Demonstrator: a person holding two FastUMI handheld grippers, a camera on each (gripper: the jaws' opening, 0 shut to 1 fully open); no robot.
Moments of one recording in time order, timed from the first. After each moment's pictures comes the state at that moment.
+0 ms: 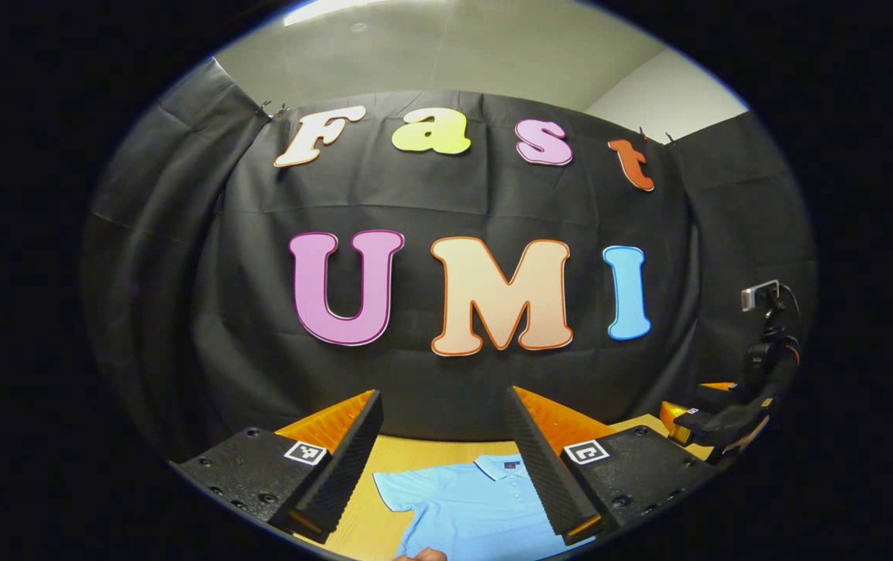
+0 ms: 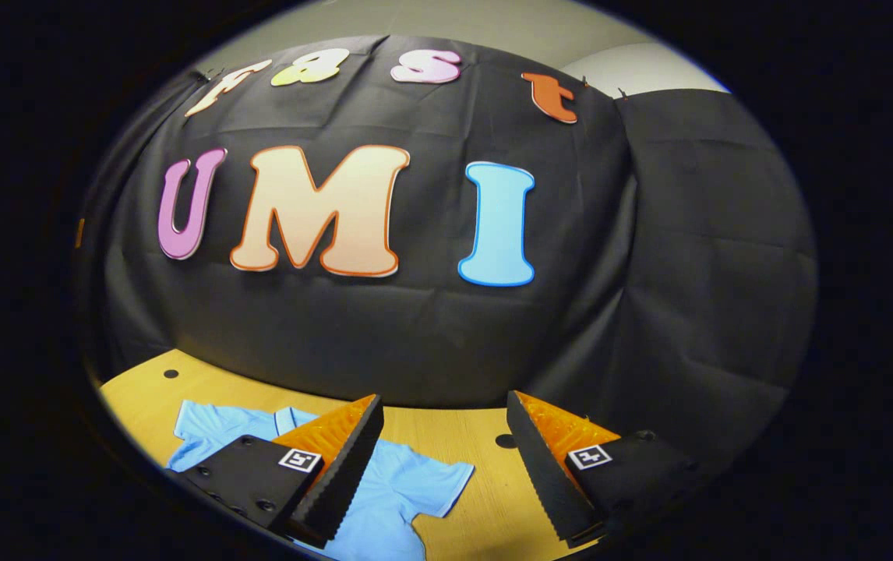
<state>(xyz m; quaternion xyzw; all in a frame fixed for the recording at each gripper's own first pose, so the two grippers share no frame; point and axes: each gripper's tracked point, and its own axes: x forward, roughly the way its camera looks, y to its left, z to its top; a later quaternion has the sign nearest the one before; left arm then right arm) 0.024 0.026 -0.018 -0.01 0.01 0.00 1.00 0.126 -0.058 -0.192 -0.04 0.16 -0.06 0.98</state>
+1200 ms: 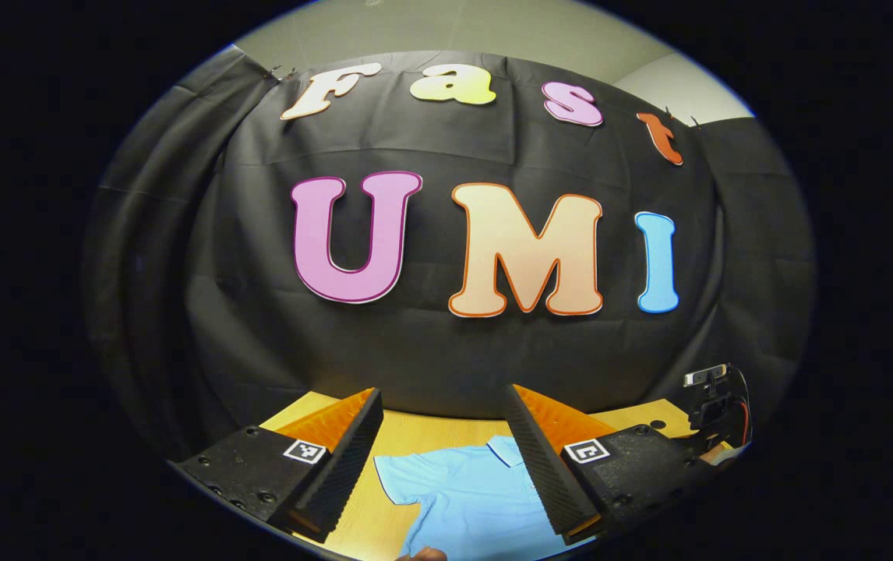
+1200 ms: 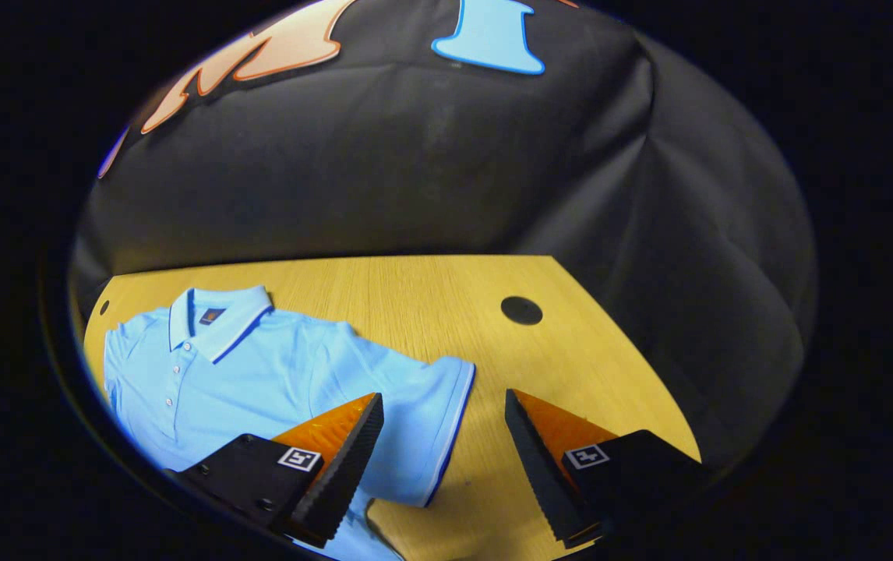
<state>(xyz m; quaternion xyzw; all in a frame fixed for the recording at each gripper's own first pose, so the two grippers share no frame) 0.078 0.049 -0.080 -0.03 0.08 0.01 1.00 0.153 -0.101 -0.455 -0.02 0.42 -0.12 0.90</state>
